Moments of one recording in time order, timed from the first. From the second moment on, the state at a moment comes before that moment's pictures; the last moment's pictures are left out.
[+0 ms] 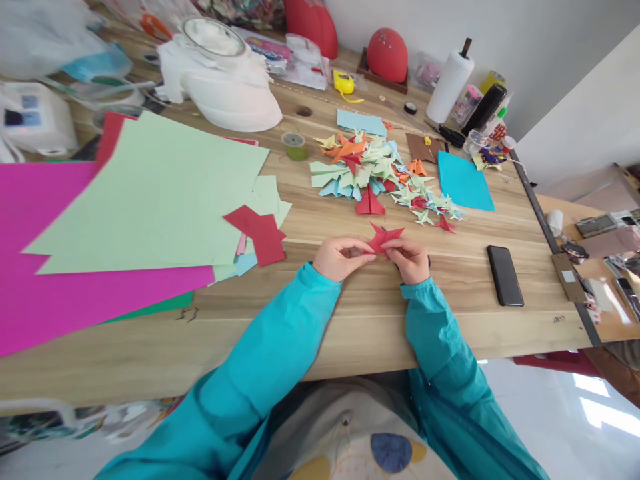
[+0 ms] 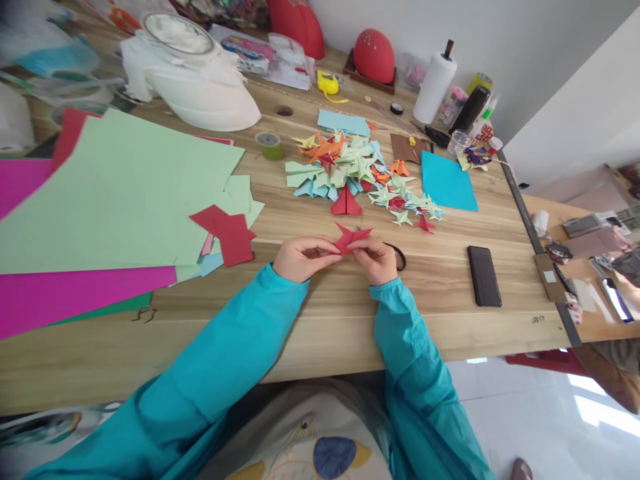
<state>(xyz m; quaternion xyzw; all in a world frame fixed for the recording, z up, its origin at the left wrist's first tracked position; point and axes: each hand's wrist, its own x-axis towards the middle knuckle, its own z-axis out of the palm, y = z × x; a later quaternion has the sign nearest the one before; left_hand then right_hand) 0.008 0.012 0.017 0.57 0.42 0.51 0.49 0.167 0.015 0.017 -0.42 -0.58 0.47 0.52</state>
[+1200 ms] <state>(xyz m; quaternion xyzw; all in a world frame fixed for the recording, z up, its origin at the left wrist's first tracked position) 0.014 0.011 0.021 0.45 0.49 0.50 0.56 0.163 0.015 0.016 -0.45 -0.57 0.48 0.49</state>
